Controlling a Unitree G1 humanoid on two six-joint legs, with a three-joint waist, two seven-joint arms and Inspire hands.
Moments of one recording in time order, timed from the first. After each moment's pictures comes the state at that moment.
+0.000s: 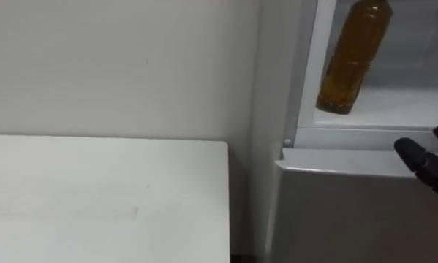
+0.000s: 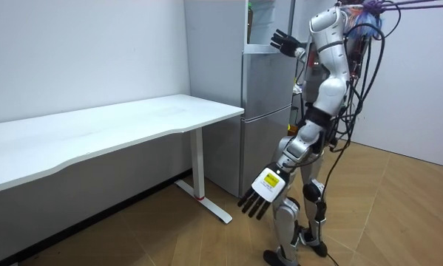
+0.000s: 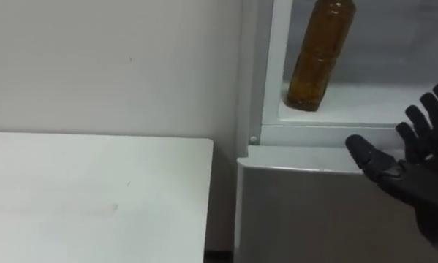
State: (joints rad) left arm 0.47 0.22 0.16 0.86 -0.04 -0.10 0.16; right arm 0.08 -0.47 -0.22 -0.28 0.83 -0.20 -0.13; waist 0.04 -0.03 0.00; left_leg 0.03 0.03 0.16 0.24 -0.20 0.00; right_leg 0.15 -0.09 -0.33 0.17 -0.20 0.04
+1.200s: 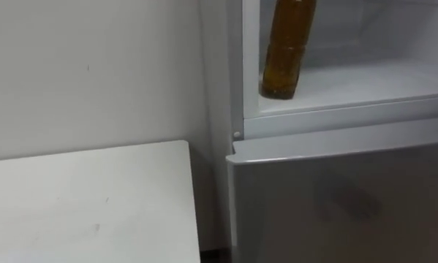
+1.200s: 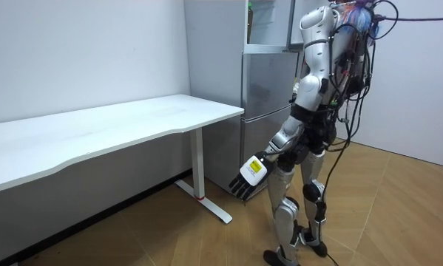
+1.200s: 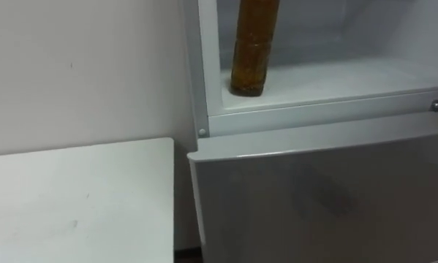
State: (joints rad) left arm 0.36 0.19 0.01 0.99 -0.09 -0.19 0.19; right arm 0.33 -0.24 -0.06 0.46 0.38 -0.31 -0.45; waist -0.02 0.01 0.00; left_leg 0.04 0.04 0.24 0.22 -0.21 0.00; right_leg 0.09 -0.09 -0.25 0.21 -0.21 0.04
